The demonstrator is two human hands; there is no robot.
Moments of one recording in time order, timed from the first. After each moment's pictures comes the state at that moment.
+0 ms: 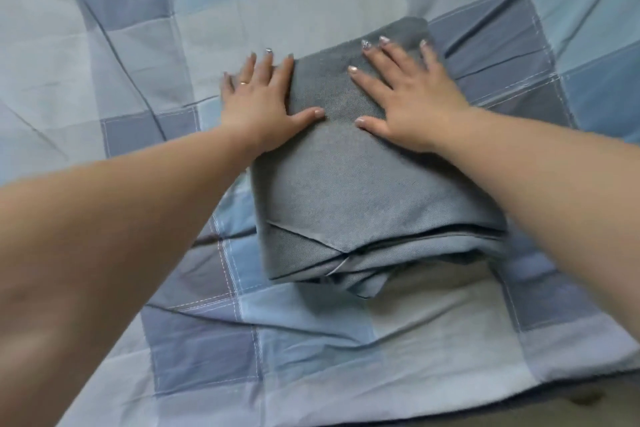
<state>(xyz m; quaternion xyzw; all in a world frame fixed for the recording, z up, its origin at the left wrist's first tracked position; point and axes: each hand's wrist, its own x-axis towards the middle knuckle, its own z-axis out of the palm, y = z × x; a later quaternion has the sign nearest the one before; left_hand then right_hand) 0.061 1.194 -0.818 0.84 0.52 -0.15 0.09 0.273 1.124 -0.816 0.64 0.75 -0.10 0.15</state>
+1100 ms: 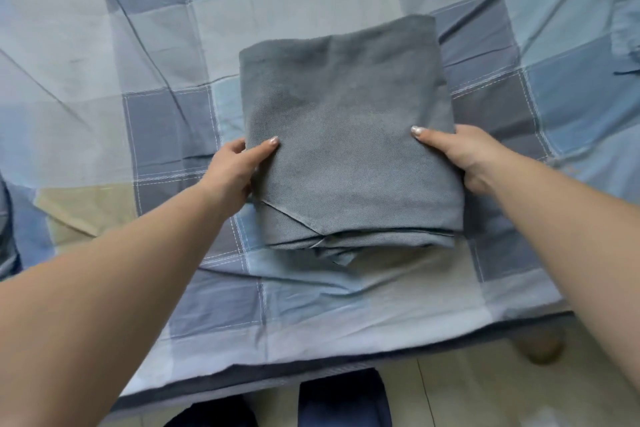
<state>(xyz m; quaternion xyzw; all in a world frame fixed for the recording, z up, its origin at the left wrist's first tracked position) -0.005 1.092 -0.786 0.29 0.67 0.18 0.66 0.290 1.021 -0.783 0.72 0.13 -0.61 -0.30</state>
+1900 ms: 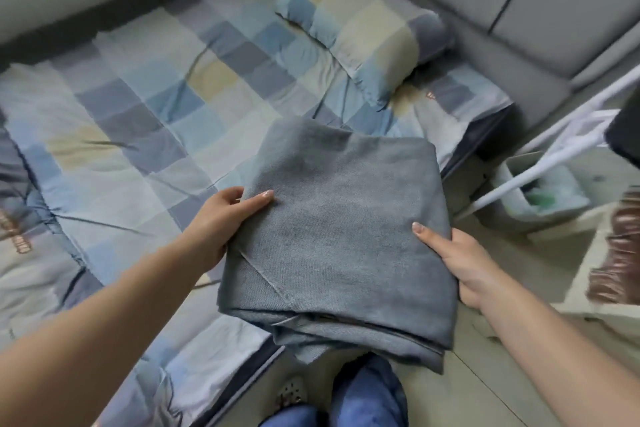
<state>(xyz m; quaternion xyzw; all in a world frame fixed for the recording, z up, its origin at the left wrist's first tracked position) -0.111 0.974 -0.449 0.55 0.45 0.05 0.70 0.070 0.713 -0.436 0.68 -0.07 -0.45 -0.57</state>
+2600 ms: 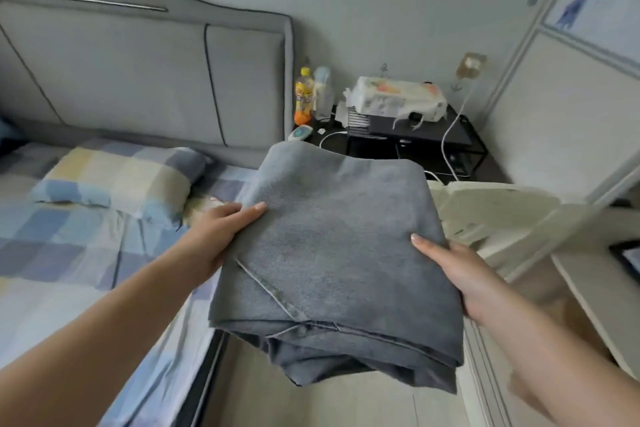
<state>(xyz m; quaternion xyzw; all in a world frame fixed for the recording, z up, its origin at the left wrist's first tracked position) 0.025 0.678 -0.178 0.68 0.14 -0.10 0.71 -0.002 0.361 -0.173 0.69 -0.19 -0.14 -0.68</state>
